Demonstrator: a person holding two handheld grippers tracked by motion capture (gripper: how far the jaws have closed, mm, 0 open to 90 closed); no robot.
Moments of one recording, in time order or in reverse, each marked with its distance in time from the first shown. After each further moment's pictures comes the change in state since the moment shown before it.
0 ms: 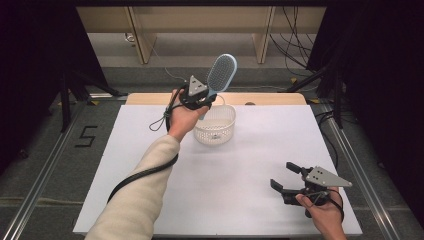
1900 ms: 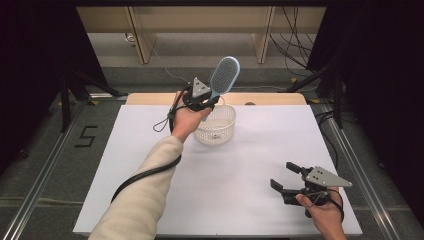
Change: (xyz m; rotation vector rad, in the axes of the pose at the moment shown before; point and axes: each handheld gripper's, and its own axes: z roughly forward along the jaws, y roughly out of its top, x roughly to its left) left arm -0.006 -0.005 0.010 0.002 -0.011 -0.001; right arm 0.000 0.000 0.000 -0.002 0.002 -0.003
